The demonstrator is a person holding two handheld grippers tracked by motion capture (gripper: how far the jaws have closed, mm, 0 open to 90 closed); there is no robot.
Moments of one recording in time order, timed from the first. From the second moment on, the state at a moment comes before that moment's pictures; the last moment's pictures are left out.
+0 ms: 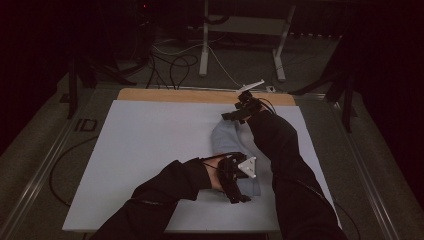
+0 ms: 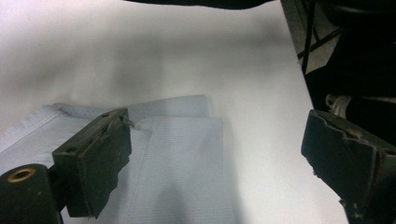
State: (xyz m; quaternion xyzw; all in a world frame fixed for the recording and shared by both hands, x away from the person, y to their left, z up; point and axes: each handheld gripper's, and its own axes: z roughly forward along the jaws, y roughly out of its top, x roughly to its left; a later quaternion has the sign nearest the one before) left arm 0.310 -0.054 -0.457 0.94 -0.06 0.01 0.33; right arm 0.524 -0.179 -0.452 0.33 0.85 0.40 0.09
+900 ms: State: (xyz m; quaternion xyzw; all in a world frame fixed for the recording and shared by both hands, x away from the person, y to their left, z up) left arm 0.312 -0.003 -0.443 0.94 -0.01 0.03 0.35; right arm 0.503 -0.191 -0.447 0.32 0.85 0.41 0.10
